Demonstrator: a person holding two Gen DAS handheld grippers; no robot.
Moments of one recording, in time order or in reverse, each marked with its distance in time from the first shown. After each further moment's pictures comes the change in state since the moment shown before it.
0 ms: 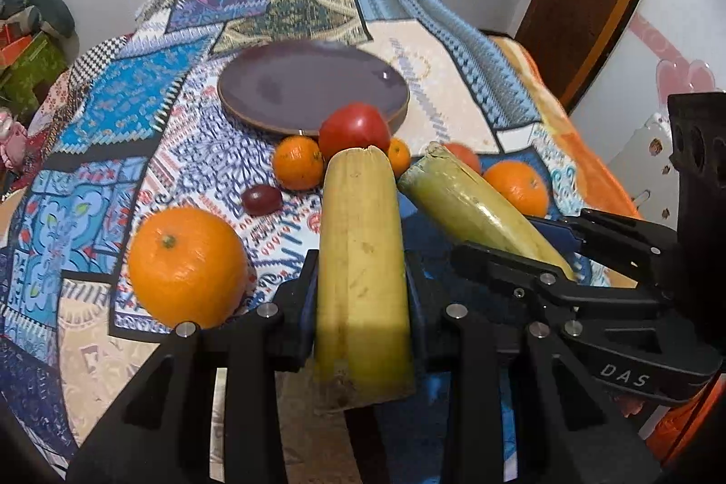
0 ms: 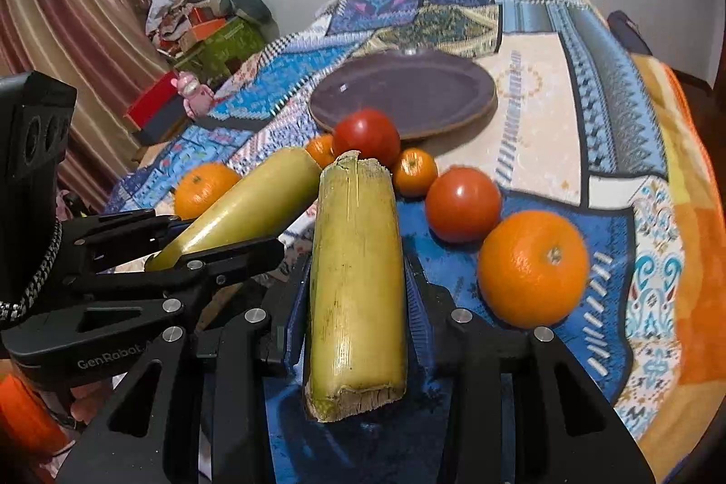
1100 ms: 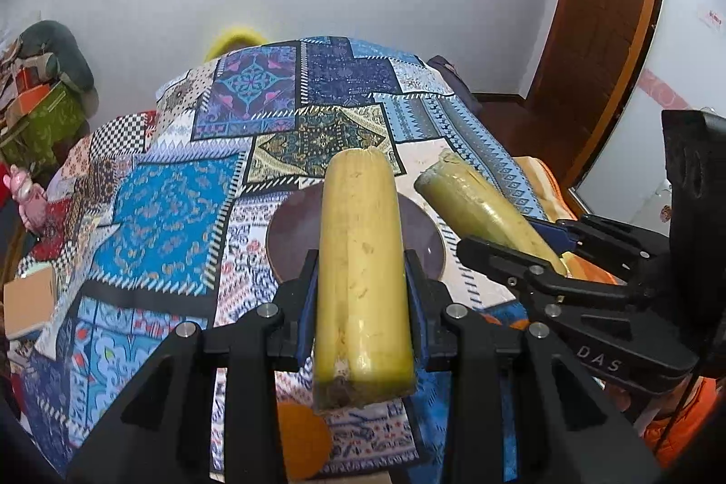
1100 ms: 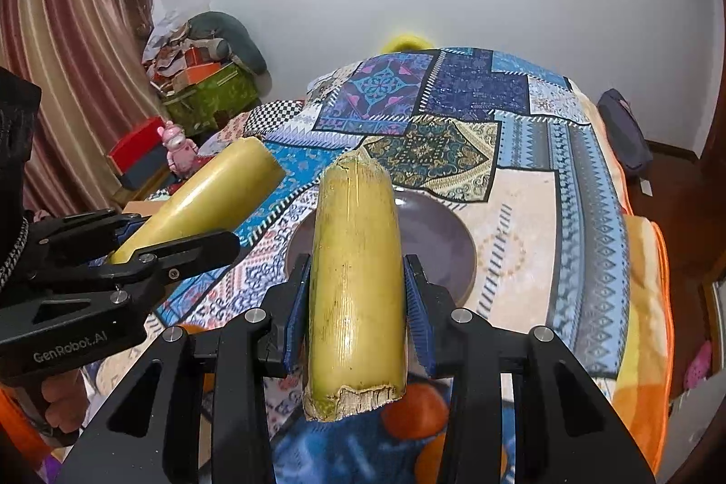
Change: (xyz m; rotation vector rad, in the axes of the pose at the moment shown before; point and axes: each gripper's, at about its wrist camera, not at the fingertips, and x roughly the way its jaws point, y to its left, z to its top) left arm -0.031 0.033 0.113 0.014 -0.194 0.050; right arm 0.003 0.001 0.111 -0.104 -0.161 -0.080
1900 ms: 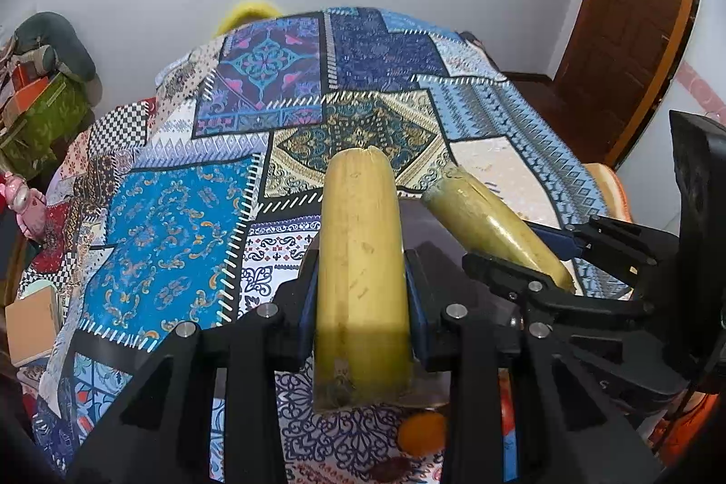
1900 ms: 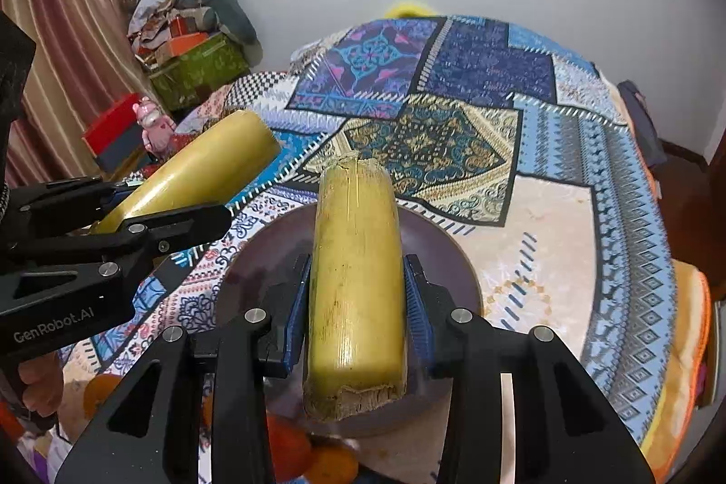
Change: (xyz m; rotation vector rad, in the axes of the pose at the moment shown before) left arm 0.099 0.044 0.040 -0.011 0.105 0.054; right arm 0.089 -0.023 0.028 -0.033 0.112 -0.002
